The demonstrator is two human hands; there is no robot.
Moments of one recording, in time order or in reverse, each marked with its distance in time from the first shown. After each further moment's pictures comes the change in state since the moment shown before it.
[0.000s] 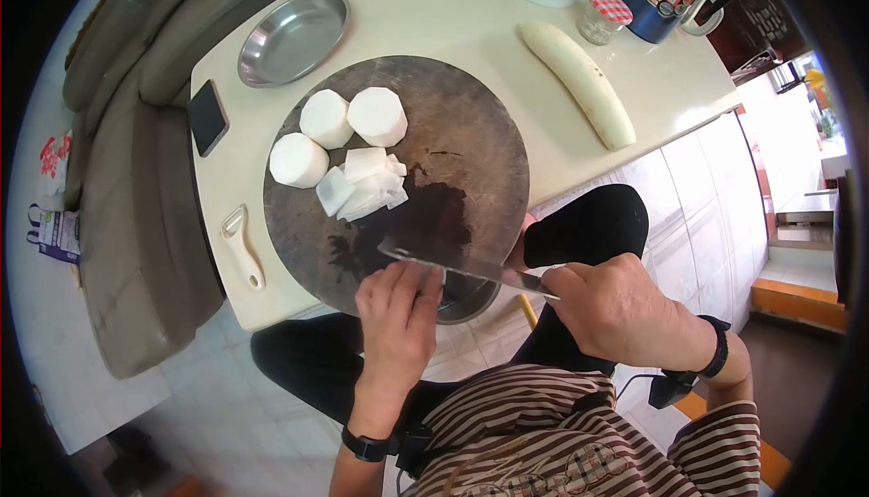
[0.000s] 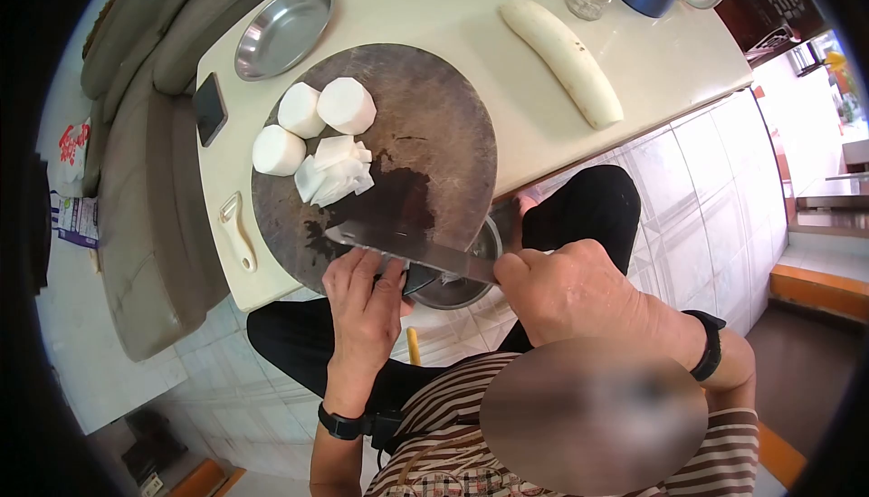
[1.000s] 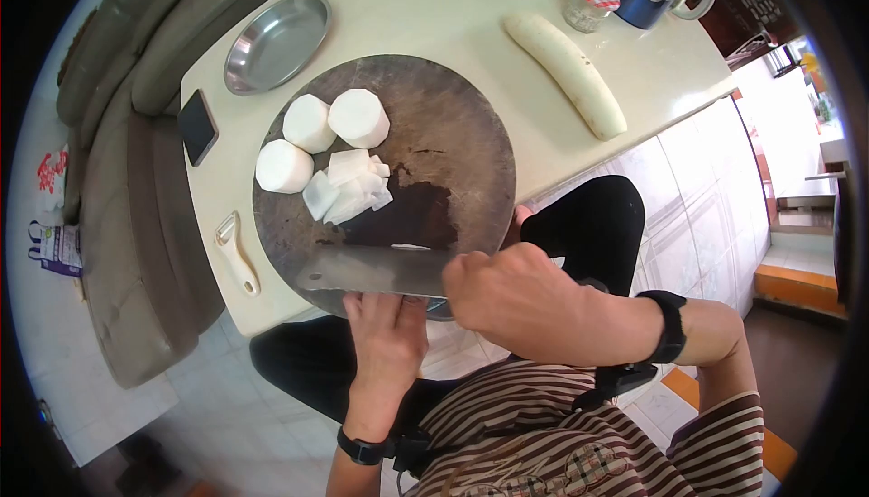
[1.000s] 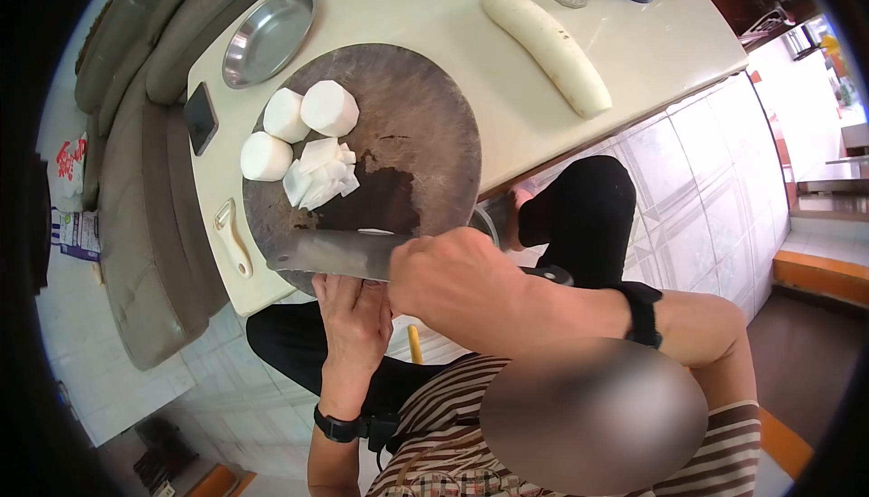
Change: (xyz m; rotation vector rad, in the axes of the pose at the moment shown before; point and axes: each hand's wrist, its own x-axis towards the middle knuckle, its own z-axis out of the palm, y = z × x) left_hand -0.002 0.002 -0.004 0.046 -0.039 0.015; right_hand 0.057 -0.017 0.028 -0.257 0.037 -0.268
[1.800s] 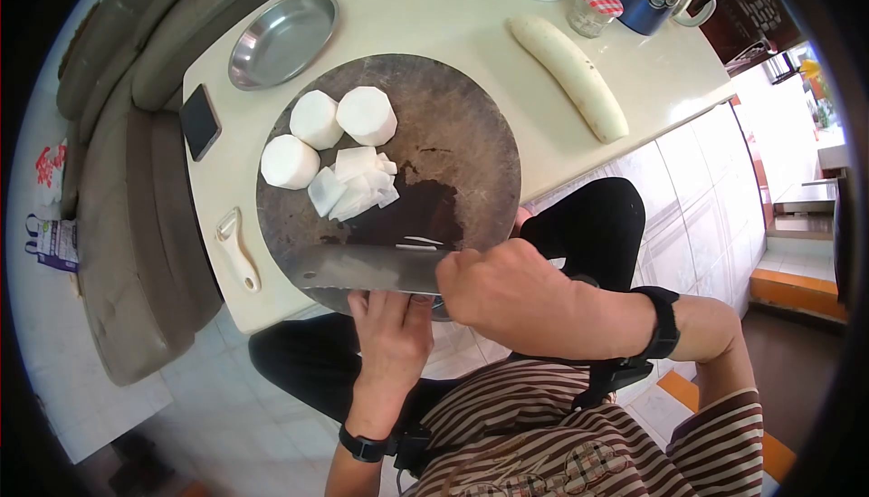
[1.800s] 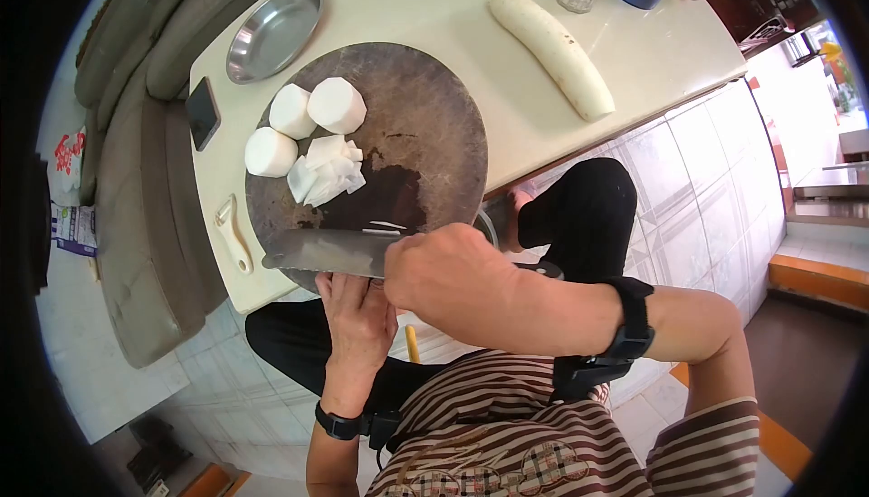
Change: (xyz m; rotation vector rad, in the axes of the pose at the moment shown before) left_hand -0.004 -0.001 0.004 -0.013 0.020 -0.002; right_hand 0.009 -0.003 0.008 0.004 -0.015 0.020
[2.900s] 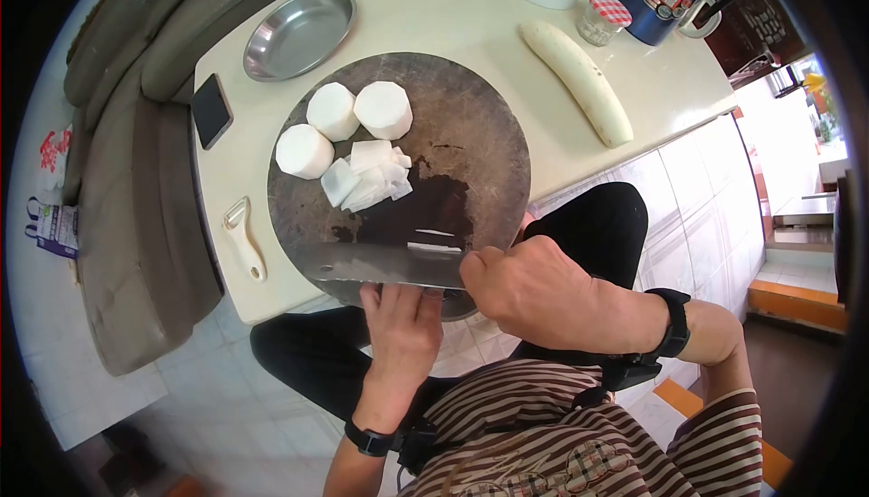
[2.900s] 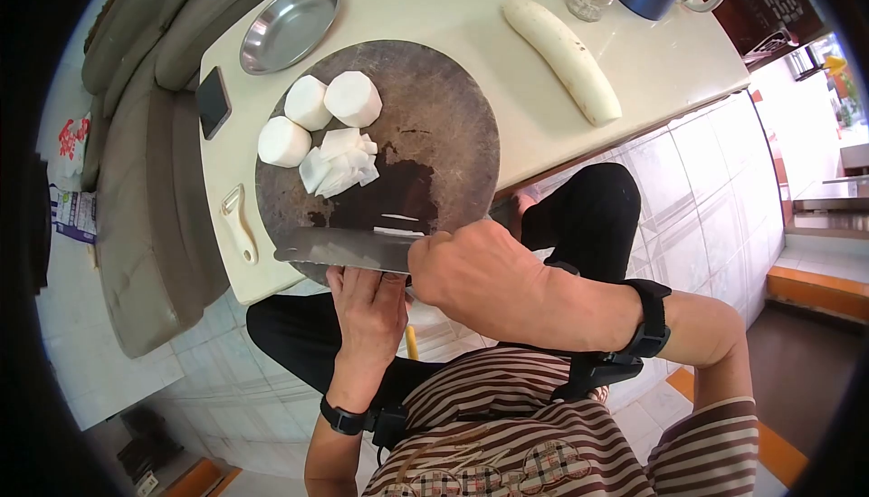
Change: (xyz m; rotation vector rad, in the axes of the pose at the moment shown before) left_hand -0.004 0.002 0.005 0.045 0.060 0.014; right_hand -0.008 -0.001 -0.006 -0.009 -0.039 0.028
